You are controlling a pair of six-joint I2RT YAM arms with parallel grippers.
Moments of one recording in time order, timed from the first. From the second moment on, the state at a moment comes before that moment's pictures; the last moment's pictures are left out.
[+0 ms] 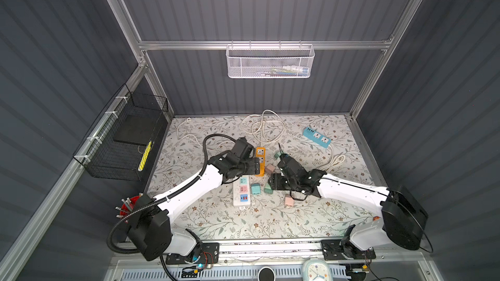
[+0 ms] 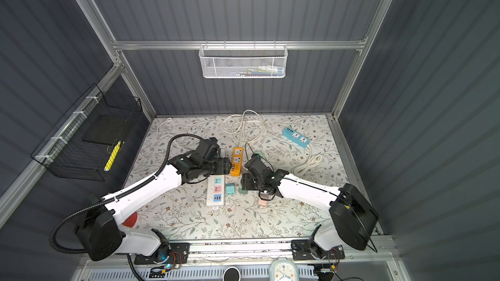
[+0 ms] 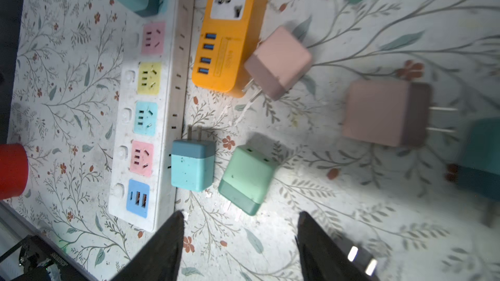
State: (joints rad) left arm -0.77 1.44 1.13 -0.60 -0.08 -0.57; right arm 0.81 1.41 0.85 -0.35 0.07 0.72
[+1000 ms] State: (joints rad) left arm -1.03 1.85 1.33 -0.78 -0.14 -0.54; right arm 0.56 1.07 0.66 -0.37 0.10 0.58
